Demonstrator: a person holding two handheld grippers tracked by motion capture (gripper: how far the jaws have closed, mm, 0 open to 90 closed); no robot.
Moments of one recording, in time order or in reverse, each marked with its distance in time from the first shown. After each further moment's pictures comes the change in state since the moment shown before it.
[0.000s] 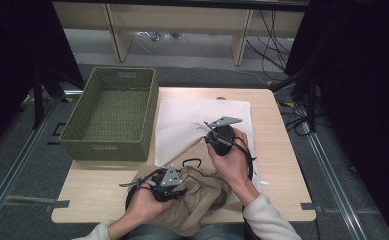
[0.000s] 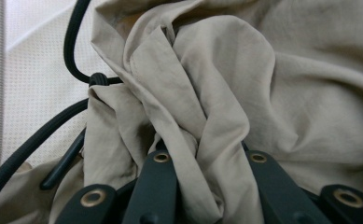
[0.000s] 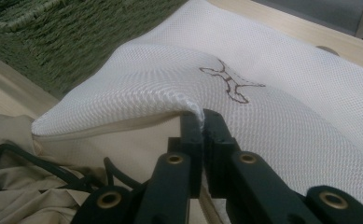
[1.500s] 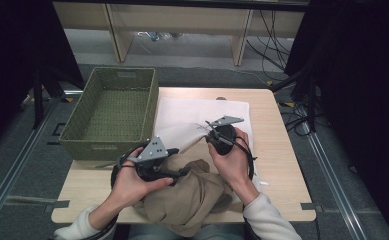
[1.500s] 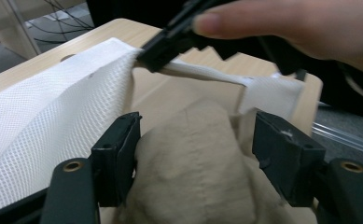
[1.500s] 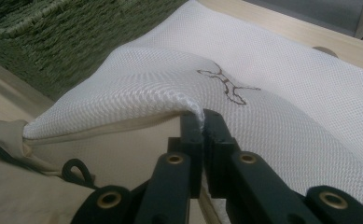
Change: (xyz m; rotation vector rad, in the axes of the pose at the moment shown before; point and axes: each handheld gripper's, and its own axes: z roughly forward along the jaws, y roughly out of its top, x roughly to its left) left arm 0.014 0.053 -0.076 -0.276 -0.007 -0.028; right arm -0.003 0.000 0.001 -0.016 0.006 0.013
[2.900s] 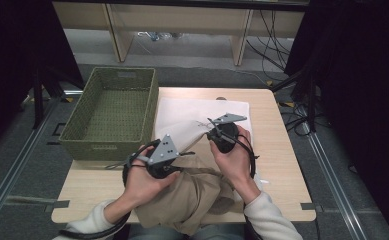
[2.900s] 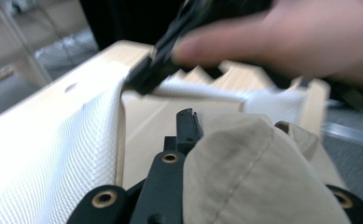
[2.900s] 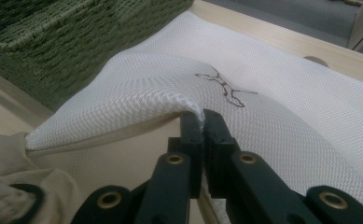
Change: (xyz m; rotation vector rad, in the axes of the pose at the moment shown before) left arm -0.005 0.015 0.032 -0.018 0.051 0.101; right arm -0.004 0.004 -0.006 -0.026 -0.006 0.001
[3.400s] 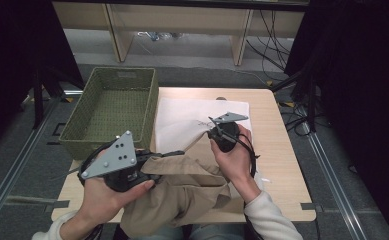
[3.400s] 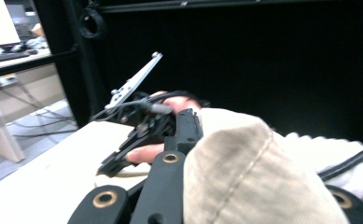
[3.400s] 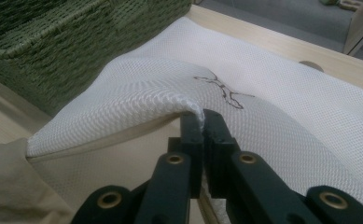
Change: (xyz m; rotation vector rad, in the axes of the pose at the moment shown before) left arm -0.024 0.051 -0.115 -0.308 -0.077 0.035; right arm -0.004 0.001 0.000 -0.037 -0.015 -0.022
